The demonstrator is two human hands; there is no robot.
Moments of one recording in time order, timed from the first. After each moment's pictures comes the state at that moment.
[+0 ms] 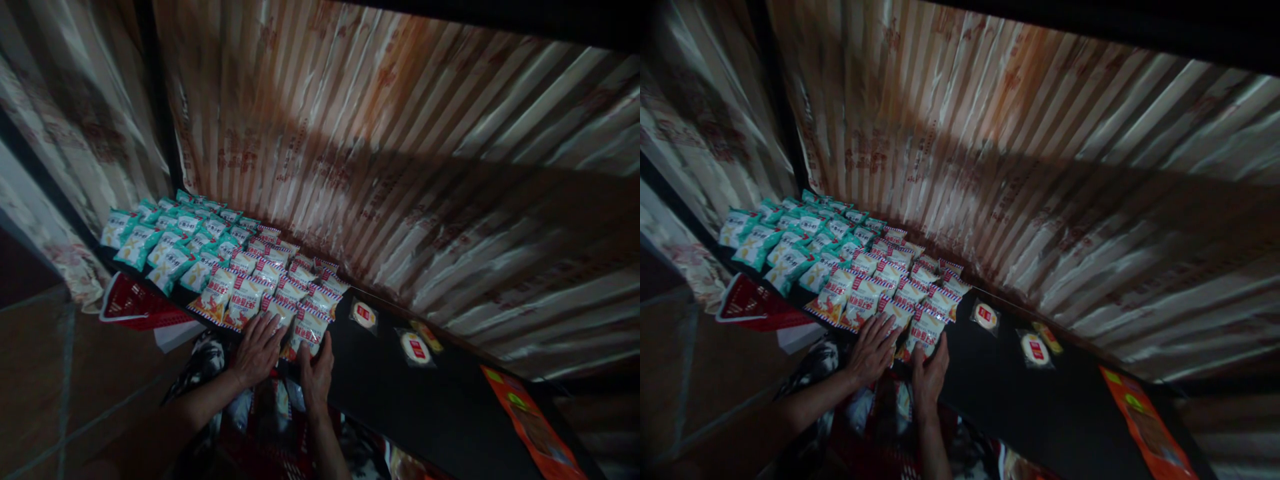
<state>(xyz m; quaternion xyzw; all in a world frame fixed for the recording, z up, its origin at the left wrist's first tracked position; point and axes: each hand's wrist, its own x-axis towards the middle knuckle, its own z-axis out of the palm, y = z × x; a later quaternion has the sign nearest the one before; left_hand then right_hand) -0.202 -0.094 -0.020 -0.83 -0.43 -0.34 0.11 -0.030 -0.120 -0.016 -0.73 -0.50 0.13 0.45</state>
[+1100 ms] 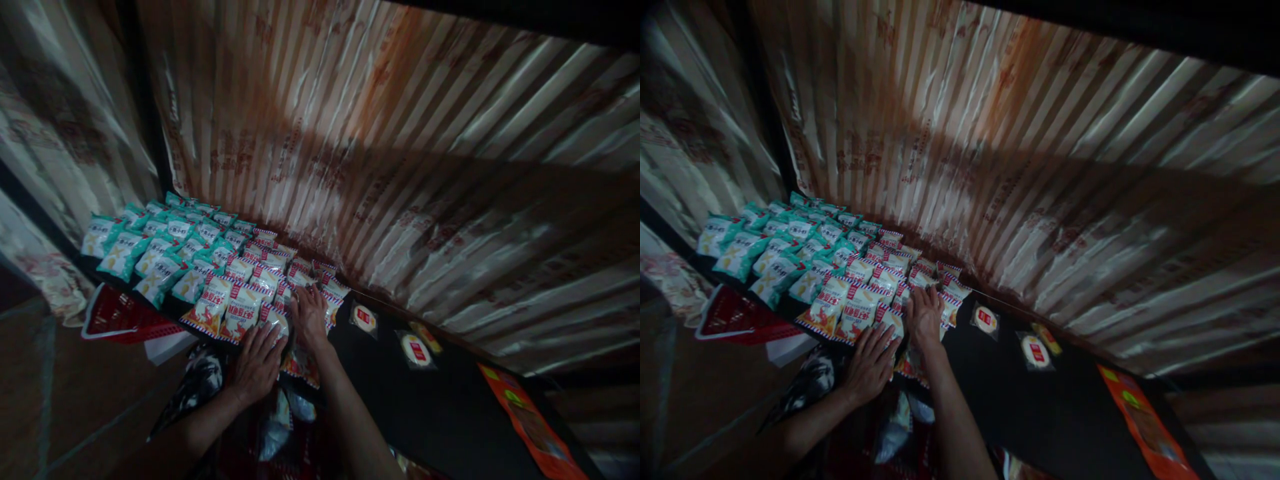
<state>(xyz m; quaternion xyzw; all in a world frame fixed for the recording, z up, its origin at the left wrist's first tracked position) -0.199 -0.092 -0.020 -0.81 -0.44 -0.36 0.11 -0.049 -0.008 0.052 -0.62 -0.74 -0.03 0.27</state>
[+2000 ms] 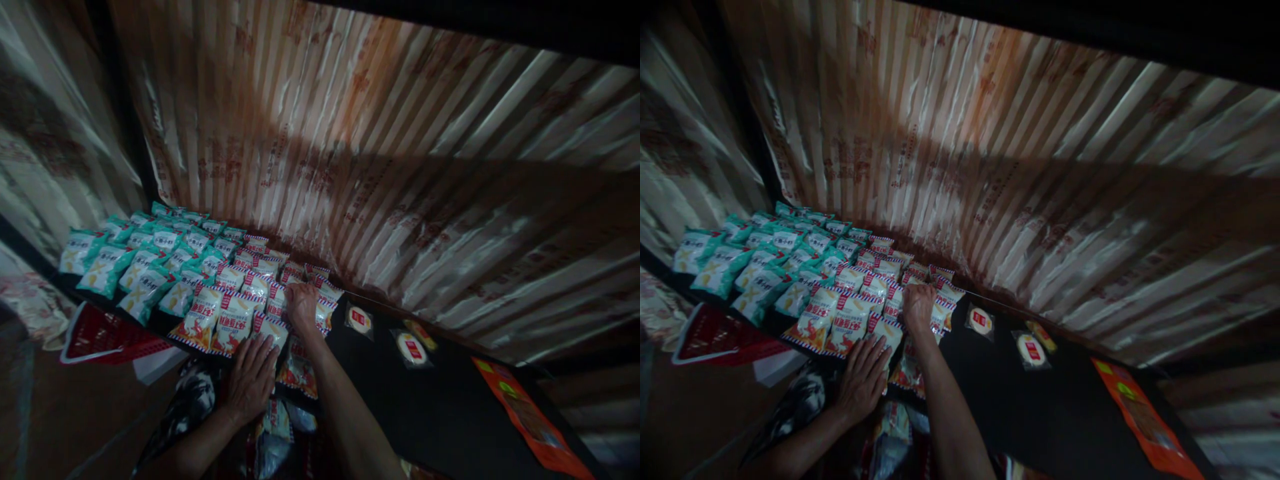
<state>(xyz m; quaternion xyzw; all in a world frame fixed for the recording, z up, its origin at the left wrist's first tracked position) -0.196 -0.093 -0.024 -0.80 -0.43 -0.41 0.11 -0.052 0.039 0.057 -0.64 -0.72 -0.08 0.27</state>
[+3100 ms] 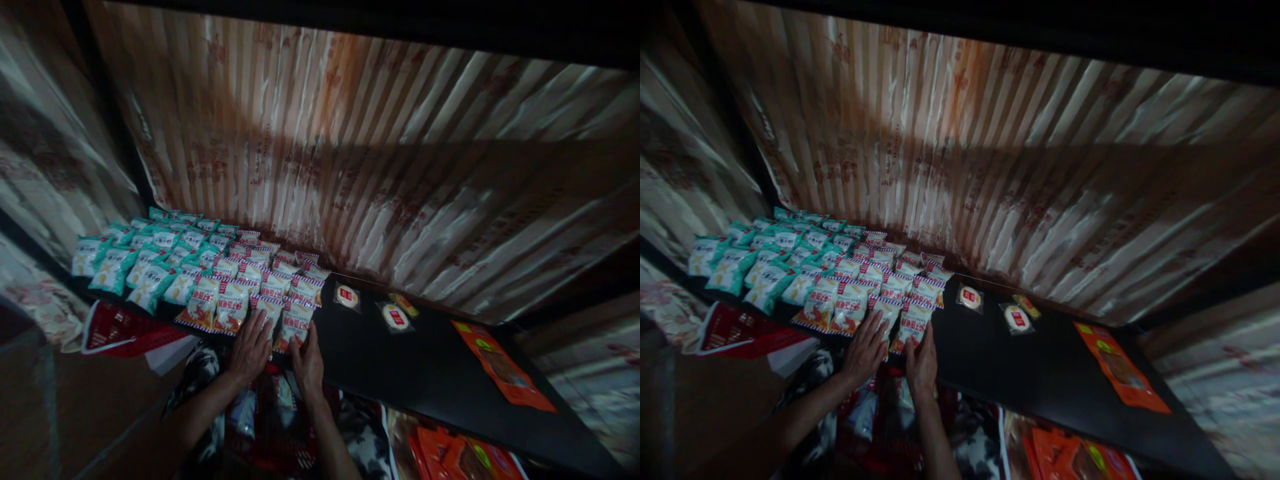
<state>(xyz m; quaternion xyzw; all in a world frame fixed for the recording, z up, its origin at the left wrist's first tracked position) -0.199 -0.092 -0.030 -0.82 -0.43 -0.37 0.11 -0.033 -0.130 -0.011 -0.72 -0.53 0.15 0.43</state>
